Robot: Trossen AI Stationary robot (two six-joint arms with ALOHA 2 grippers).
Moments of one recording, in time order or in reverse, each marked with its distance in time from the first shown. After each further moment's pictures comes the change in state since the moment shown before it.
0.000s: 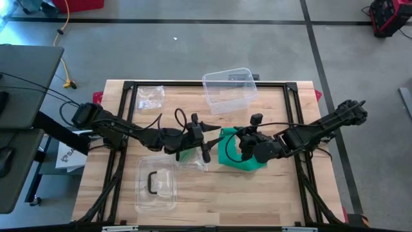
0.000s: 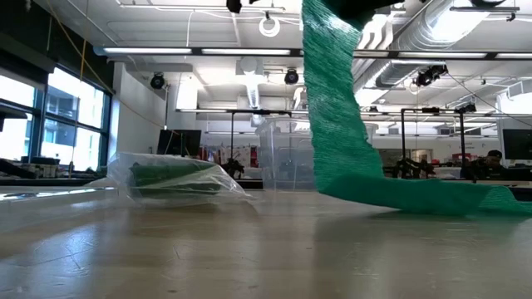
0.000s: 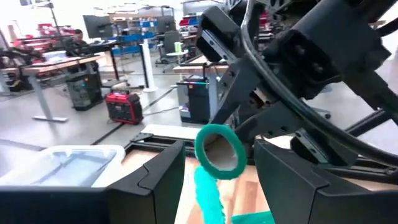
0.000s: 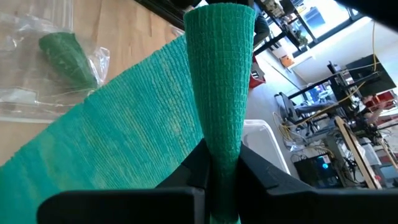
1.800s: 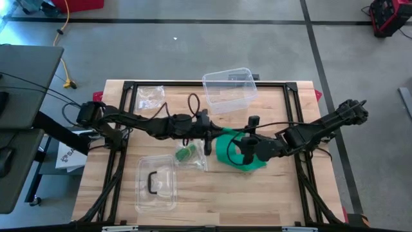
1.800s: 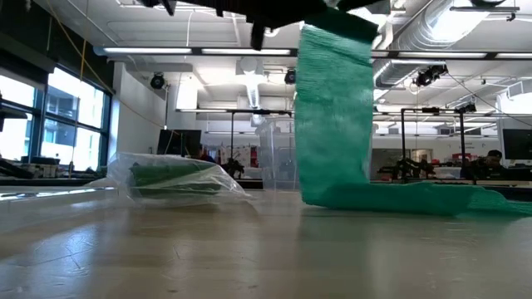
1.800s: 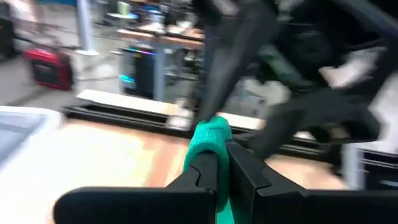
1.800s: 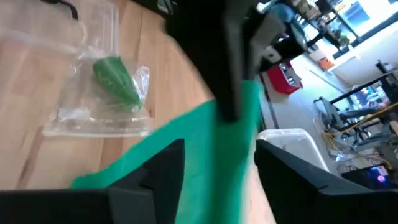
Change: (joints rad) left arm 0.185 0.033 -0.001 -0.062 0.417 -0.206; right arm -0.004 -0.013 0.004 0.019 -0.160 0.061
